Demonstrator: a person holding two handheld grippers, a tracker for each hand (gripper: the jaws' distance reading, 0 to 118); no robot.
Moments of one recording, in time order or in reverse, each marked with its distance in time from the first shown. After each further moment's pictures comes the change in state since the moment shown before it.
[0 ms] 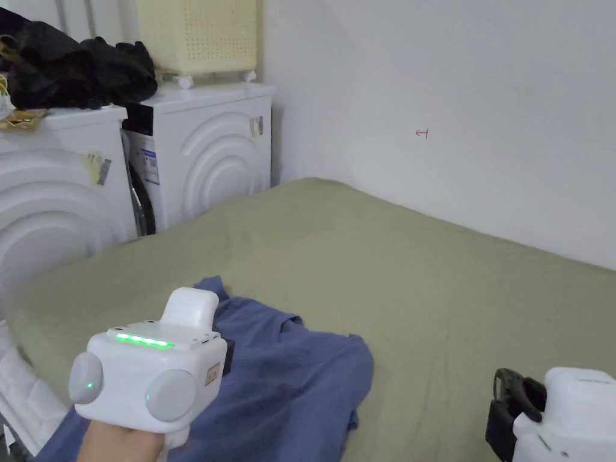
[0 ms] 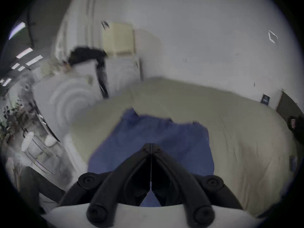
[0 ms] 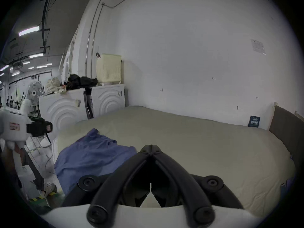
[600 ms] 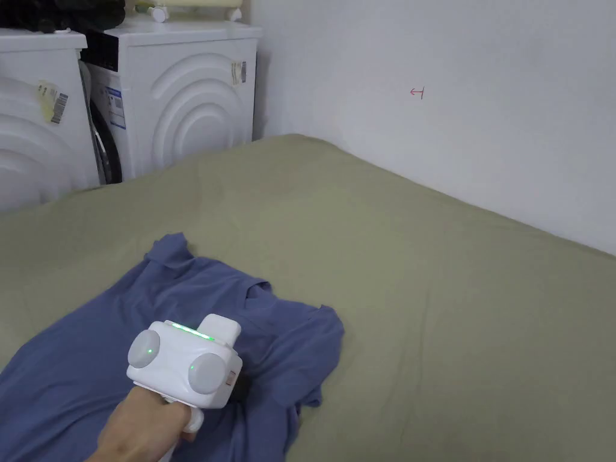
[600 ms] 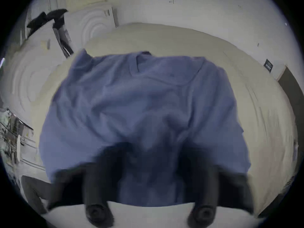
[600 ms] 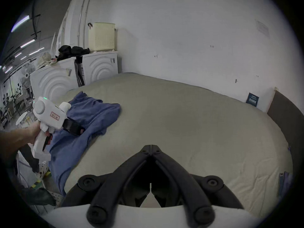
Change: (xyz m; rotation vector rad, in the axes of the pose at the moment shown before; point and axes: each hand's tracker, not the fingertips) left arm 0.056 -0.040 -0.127 -0.291 -0.003 -0.131; right arm 0.055 -0.069 0.011 -0.216 -0.054 -0.005
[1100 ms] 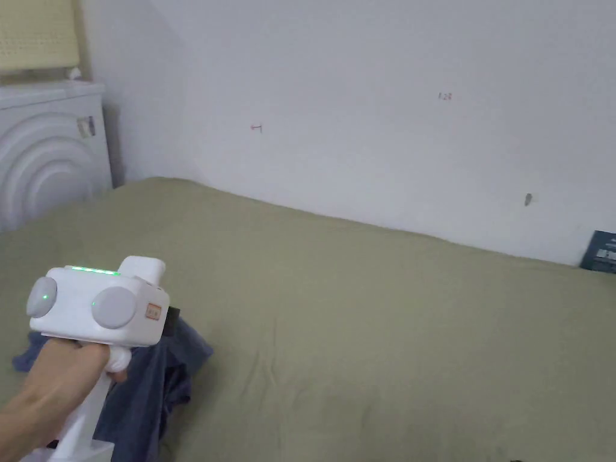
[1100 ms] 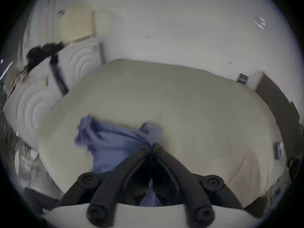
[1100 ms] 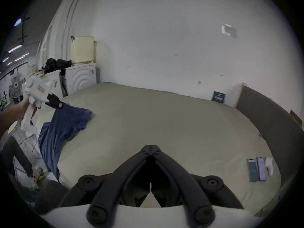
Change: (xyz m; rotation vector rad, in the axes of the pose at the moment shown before) left arm 0.110 0.067 0.184 0.233 -0.205 -0.095; right arm 0.113 -0.037 0.186 0.077 -0.260 -0.107
